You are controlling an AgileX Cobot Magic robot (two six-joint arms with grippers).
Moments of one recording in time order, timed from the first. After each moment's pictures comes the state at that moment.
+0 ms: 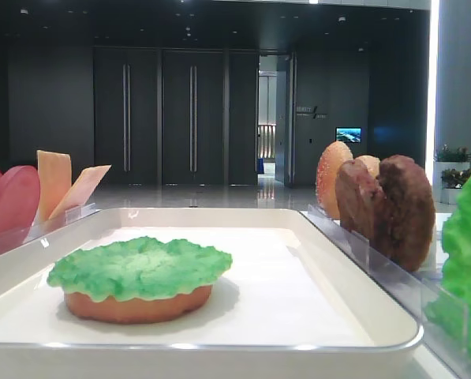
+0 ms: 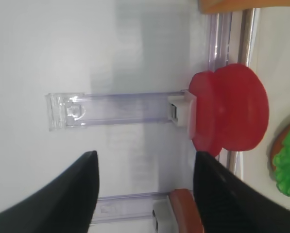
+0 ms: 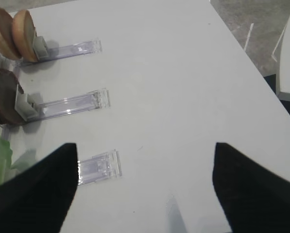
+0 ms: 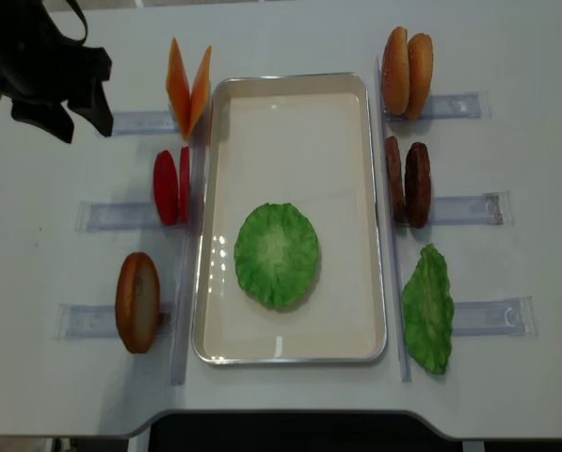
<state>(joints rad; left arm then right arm) -0.01 1.69 -1.40 -0.09 1.21 0.00 -0.09 -0.01 -0.51 0.00 1.13 0.09</state>
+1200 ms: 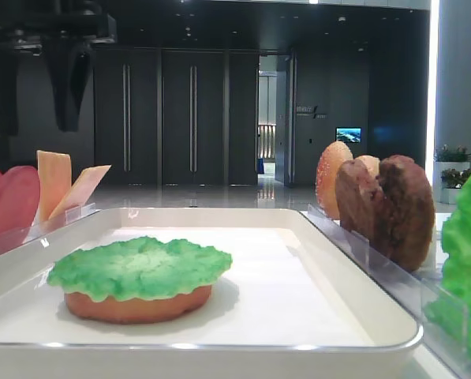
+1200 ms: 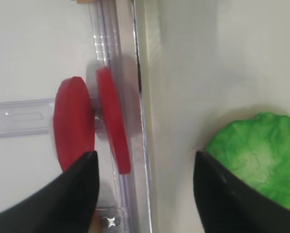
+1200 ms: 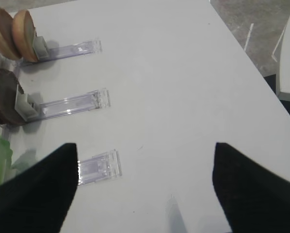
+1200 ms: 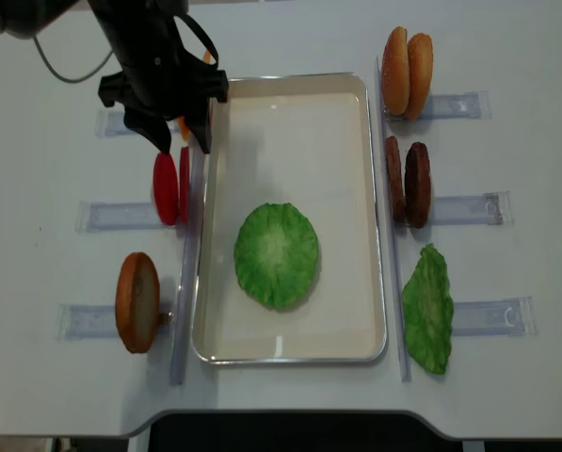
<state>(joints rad) -0.38 1.83 -1.48 0.01 1.18 -0.34 -0.09 -0.01 -0.51 0.00 1.13 0.09</state>
